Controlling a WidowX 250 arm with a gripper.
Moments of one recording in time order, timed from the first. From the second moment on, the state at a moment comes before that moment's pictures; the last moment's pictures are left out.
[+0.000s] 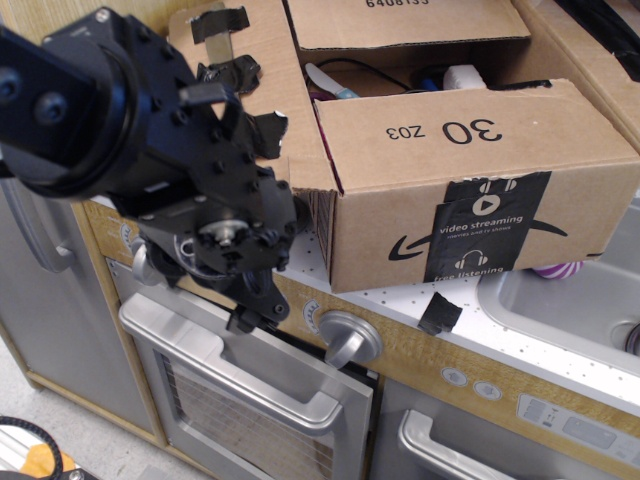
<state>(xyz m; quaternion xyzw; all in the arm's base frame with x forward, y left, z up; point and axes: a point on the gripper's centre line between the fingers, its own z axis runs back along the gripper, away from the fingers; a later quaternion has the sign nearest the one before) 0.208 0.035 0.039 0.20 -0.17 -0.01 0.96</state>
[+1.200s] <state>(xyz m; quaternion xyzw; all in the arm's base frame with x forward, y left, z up) 0.258 -0.013 0.145 0.22 -0.19 -0.13 0.95</state>
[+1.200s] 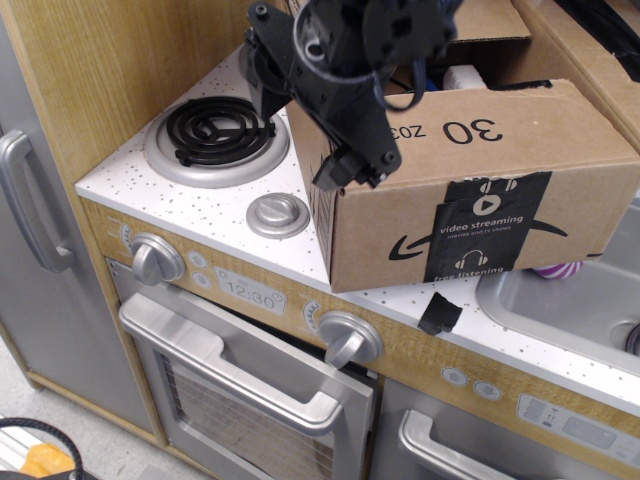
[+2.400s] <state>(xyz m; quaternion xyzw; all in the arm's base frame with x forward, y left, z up) 0.292 -0.076 0.104 0.02 -0.13 -0.15 0.98</state>
